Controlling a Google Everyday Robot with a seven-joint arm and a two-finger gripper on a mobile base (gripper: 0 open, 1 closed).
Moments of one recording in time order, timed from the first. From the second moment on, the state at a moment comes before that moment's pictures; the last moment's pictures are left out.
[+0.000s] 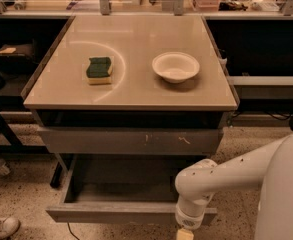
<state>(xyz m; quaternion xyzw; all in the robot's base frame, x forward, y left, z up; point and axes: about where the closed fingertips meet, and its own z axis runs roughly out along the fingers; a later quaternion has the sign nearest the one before) 0.343 -0.125 0.434 0.60 -0.79 -0.11 0.07</state>
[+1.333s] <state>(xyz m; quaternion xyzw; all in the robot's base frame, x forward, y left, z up) 0.284 -0.152 0.441 0.56 -0.80 -0.16 0.12</state>
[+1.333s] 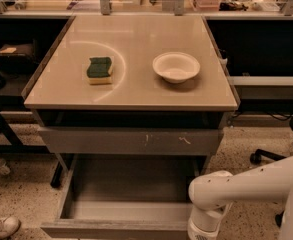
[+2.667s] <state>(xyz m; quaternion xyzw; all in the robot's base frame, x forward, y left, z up) 0.245 -0.179 0.447 0.54 -0.80 -0.18 0.17</state>
